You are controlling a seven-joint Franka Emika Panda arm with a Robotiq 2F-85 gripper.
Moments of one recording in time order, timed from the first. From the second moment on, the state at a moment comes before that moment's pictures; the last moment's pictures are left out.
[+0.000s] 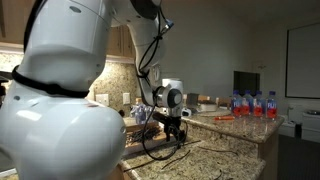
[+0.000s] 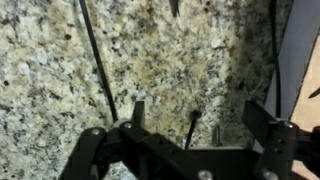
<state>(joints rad) 0.13 0.23 0.04 -2.32 0.09 2.58 0.48</state>
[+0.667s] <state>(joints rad) 0.11 0.32 0.03 -2.30 0.15 2.65 0.47</state>
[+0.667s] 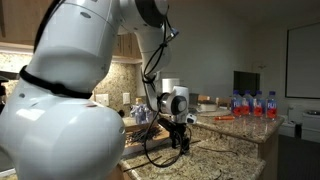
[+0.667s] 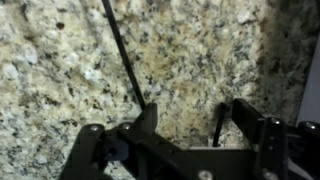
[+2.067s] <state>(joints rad) 0.11 0.33 0.06 -2.24 0.23 2.65 0.44</state>
